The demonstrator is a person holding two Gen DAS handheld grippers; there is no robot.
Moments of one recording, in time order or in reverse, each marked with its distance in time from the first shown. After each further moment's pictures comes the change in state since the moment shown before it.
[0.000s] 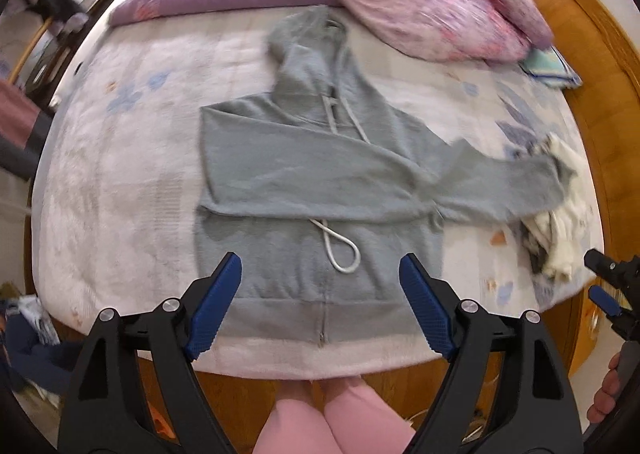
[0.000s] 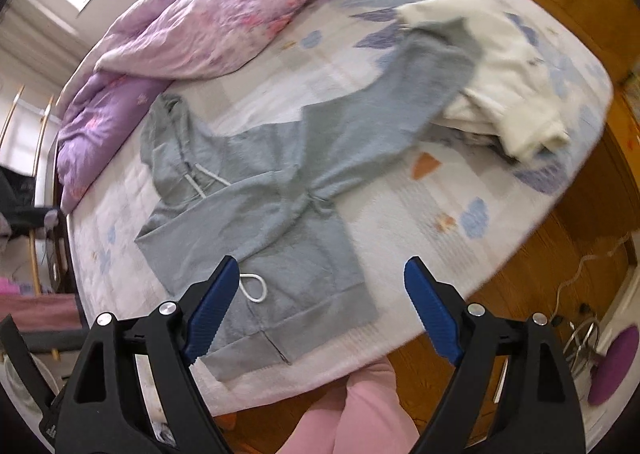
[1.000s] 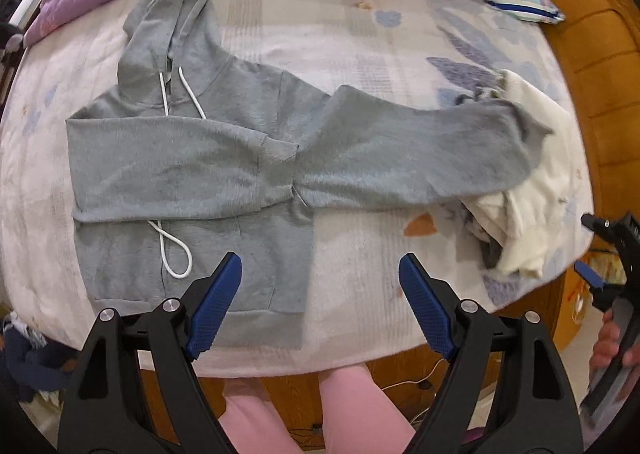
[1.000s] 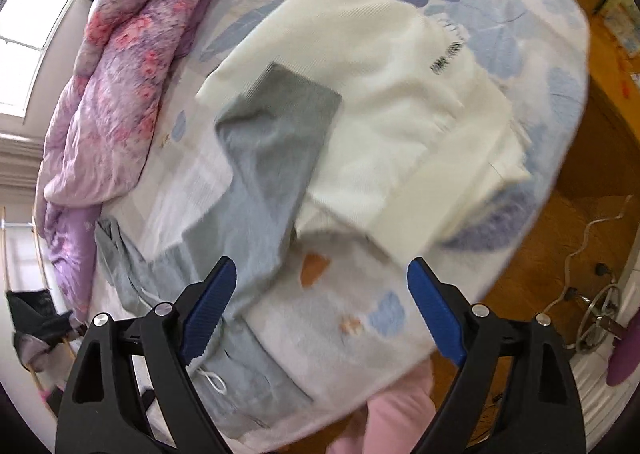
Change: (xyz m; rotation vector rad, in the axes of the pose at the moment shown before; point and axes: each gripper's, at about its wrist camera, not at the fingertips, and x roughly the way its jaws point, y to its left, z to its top) left arm 0.126 -0.242 0.059 0.053 0.208 -0.022; right arm 0.082 -0.240 0.196 0.326 0.086 0.054
